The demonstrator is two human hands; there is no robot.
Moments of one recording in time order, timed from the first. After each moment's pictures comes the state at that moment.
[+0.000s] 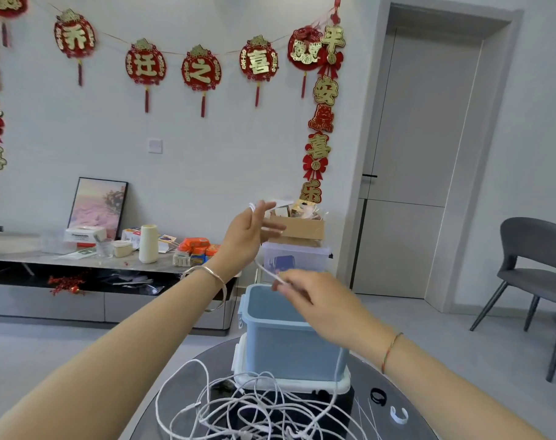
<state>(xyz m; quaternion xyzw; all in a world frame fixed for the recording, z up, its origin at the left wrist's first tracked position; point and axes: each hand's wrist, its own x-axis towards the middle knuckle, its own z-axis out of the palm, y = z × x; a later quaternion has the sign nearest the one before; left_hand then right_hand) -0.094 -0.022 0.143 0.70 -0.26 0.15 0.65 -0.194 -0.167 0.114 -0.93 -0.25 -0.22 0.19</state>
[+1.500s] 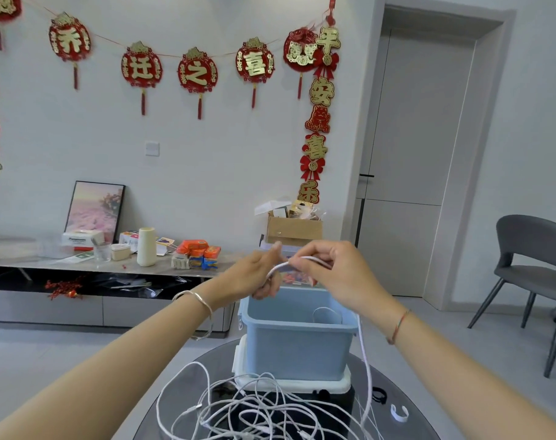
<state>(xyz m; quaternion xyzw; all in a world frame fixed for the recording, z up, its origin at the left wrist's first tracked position) -0.130 -0.017 0.123 0.79 -0.33 -0.03 0.51 -0.186 -0.182 0.137 -0.82 -0.23 -0.23 0.46</state>
